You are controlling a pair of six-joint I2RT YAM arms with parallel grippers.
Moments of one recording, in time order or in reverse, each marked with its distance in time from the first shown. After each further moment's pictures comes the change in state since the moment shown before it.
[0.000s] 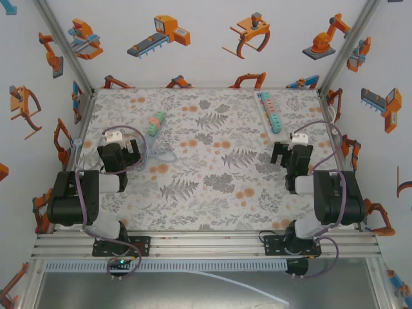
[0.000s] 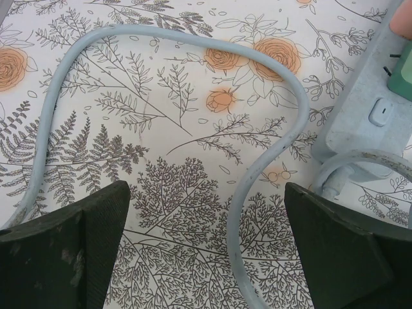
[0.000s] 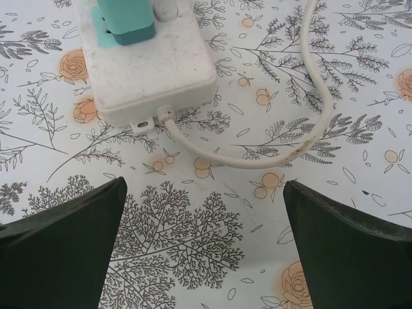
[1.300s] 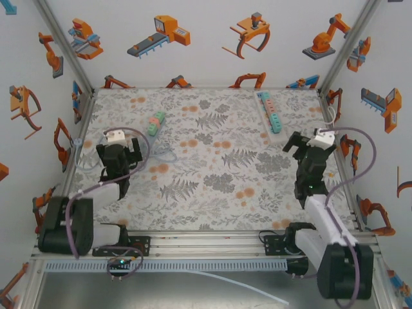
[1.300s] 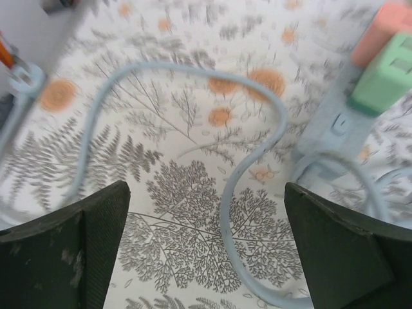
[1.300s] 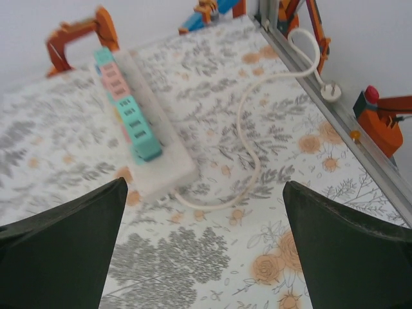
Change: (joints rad) left arm -0.134 -0.343 -0.029 -0.190 -0.216 0.036; right arm 0.005 -0.685 0.061 -0.449 0.139 0.174
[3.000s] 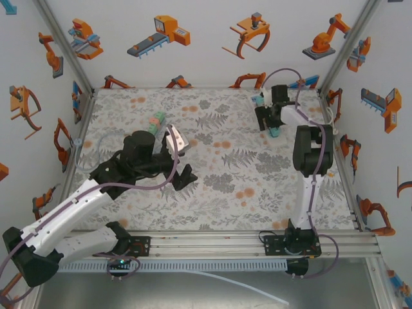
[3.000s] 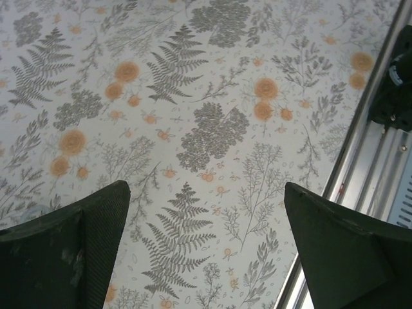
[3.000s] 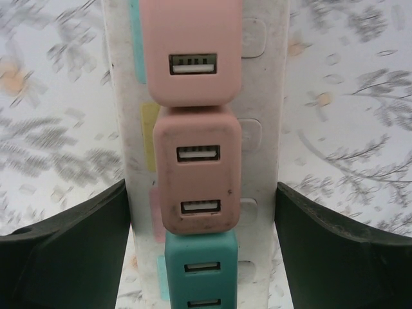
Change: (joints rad) left arm -0.613 -0.218 0.610 -0.995 0.697 0.183; right arm 0.116 1.287 1.193 -0.785 -0.256 -0.449
